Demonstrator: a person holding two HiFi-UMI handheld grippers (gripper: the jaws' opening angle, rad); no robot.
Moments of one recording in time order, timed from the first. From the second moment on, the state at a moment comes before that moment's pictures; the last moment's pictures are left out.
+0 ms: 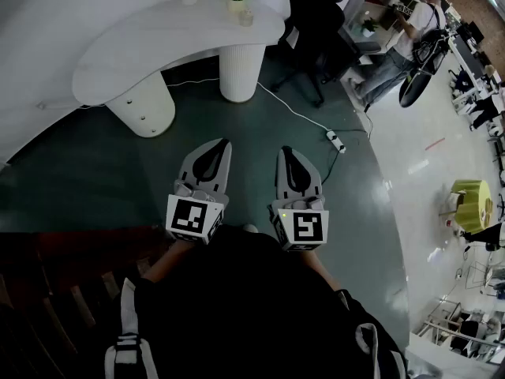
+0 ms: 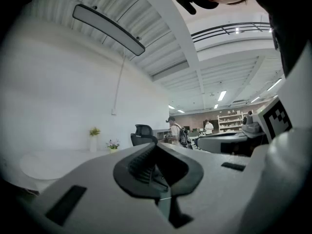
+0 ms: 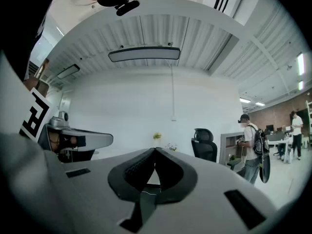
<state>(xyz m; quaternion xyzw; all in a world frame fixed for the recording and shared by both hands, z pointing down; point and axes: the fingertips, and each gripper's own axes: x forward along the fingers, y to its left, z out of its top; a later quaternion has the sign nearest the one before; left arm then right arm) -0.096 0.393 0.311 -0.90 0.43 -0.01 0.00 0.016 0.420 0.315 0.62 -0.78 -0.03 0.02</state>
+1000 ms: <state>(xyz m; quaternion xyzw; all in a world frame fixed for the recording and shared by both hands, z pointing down) -0.047 0.355 0.315 -0.89 0.46 -0.01 0.01 0.063 0.369 0.319 0.57 -0.82 -0.02 -0.01</state>
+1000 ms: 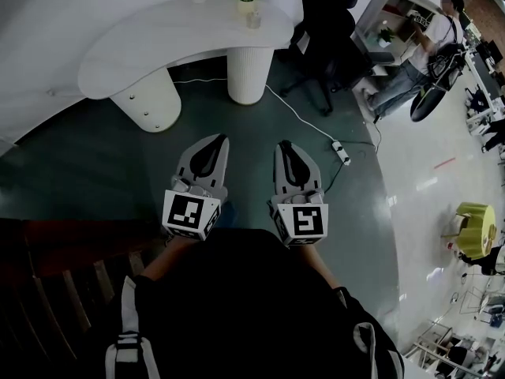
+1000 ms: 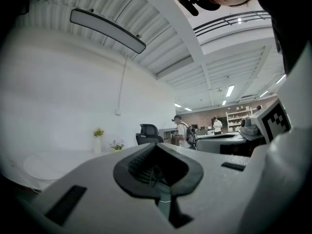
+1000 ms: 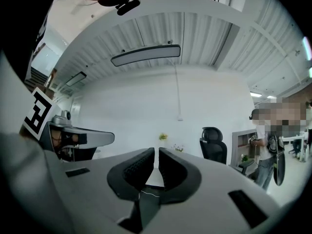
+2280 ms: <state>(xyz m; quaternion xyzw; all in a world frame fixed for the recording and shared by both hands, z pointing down) -0.075 0.034 0.356 -0.92 0.40 -0.04 -0.03 0.035 0.044 0.379 0.63 -0.78 0.01 0.04</state>
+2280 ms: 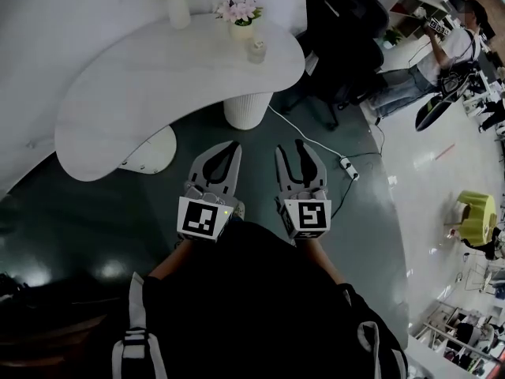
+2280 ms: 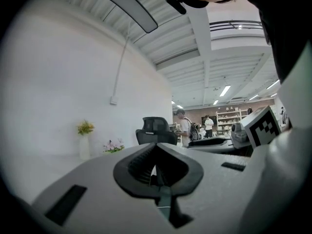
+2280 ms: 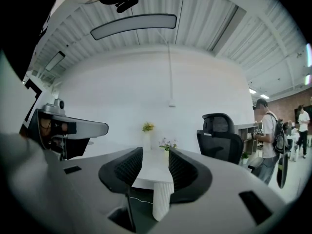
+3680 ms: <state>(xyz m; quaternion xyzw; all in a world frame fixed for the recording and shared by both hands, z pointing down) -0.046 -0.130 0.358 -0.91 0.42 -0.01 -0.02 0.070 -0.124 0.376 0.63 -0.77 0.00 0.05</state>
